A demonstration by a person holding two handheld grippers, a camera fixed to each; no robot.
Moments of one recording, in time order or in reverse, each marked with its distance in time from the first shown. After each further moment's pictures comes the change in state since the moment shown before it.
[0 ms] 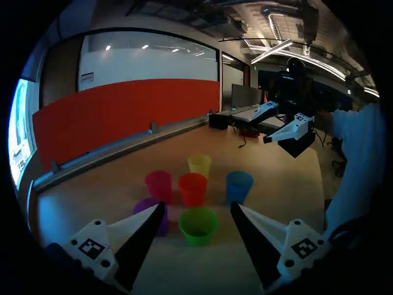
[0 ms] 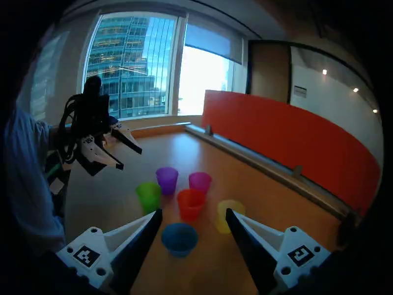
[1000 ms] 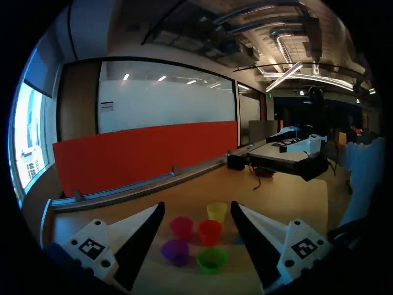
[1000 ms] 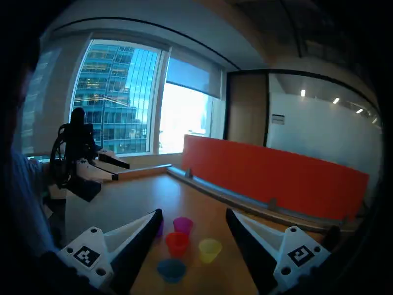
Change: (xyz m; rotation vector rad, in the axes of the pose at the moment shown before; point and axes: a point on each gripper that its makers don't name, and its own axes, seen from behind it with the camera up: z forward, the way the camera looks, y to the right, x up) left arm 0.118 -0.023 -0.061 0.144 0.226 -0.004; right arm 0.118 0.008 -0.067 -0.133 0.243 0.031
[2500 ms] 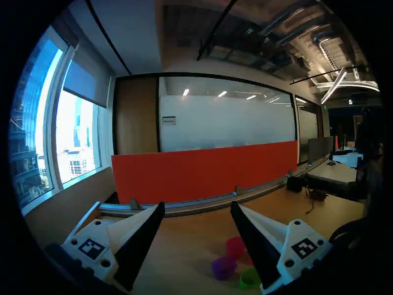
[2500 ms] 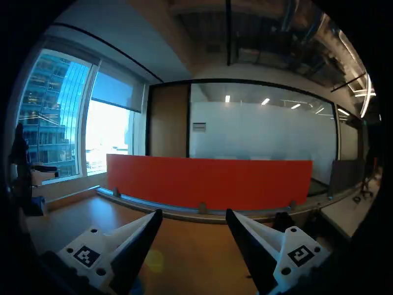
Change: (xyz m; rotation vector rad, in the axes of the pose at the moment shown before) left arm 0.060 -0.093 -0.039 0.459 0.105 -0.041; right arm 0.022 0.119 -0.062 -0.568 0.111 0.128
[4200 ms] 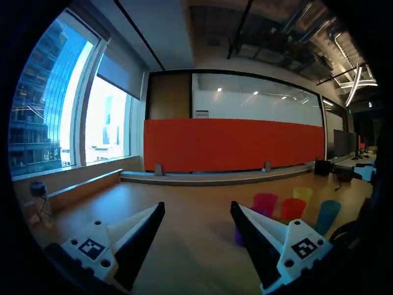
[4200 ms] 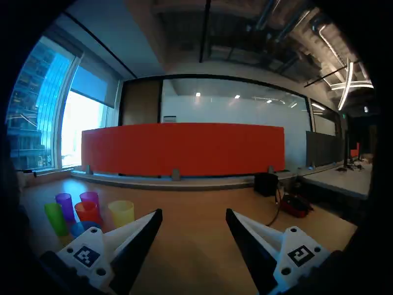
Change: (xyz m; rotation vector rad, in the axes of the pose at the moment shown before) left arm -0.204 -0.019 -0.025 0.251 0.026 -0.048; right arm -0.200 0.038 -0.019 -0.215 0.002 0.035
